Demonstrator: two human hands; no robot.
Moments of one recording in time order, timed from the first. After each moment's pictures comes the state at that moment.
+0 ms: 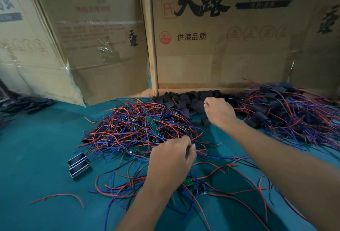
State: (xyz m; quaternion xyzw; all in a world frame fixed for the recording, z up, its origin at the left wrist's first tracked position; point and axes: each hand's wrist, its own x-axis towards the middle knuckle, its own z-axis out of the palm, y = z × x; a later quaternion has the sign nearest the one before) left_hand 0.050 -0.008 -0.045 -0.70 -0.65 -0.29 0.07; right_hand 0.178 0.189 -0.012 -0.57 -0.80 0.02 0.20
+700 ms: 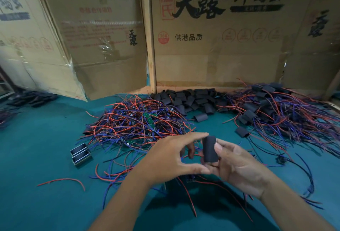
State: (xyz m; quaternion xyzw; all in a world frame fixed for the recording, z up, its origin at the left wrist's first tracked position) left_hand 0.051 -0.027 -0.022 -0.80 -0.48 -0.33 -0.13; right_hand 0.261 0.018 -0.035 -0.21 -0.45 0.81 0.32
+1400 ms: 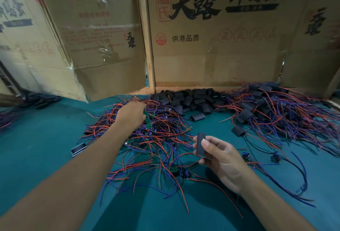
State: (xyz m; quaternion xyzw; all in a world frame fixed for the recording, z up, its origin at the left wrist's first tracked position) left_hand -0.052 0.071 0.006 -0.61 -0.78 -0.04 0.09; right_hand 0.247 0.024 -0.050 -0.28 -0.46 0.73 0.41
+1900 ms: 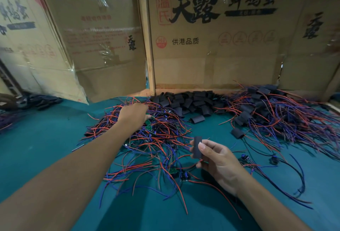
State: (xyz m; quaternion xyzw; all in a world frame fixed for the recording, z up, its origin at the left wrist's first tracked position) left_hand -0.051 0.077 0.006 -0.64 -0.75 0.02 0.16; right_hand 0.245 0.027 -0.056 -0.27 -0.48 0.74 0.39
